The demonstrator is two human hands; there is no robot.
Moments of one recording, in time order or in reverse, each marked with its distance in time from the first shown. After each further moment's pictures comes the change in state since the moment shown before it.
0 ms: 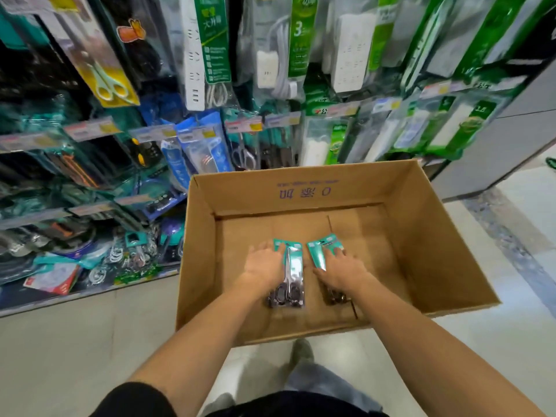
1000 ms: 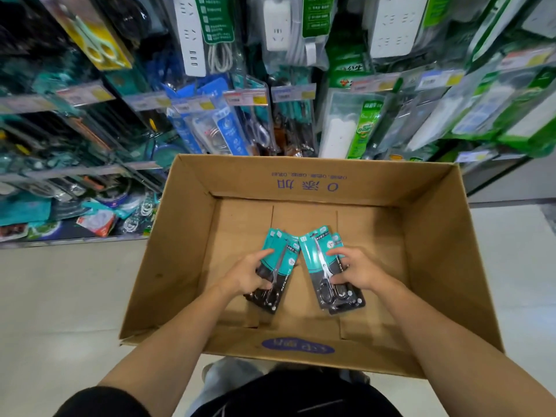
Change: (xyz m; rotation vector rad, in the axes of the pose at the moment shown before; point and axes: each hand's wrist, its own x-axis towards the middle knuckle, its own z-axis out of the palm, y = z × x) left_hand 0.025 0.009 0.048 -1.056 -0.189 -0.320; right_hand 0.080 0.097 0.012 0.828 -0.329 -0.186
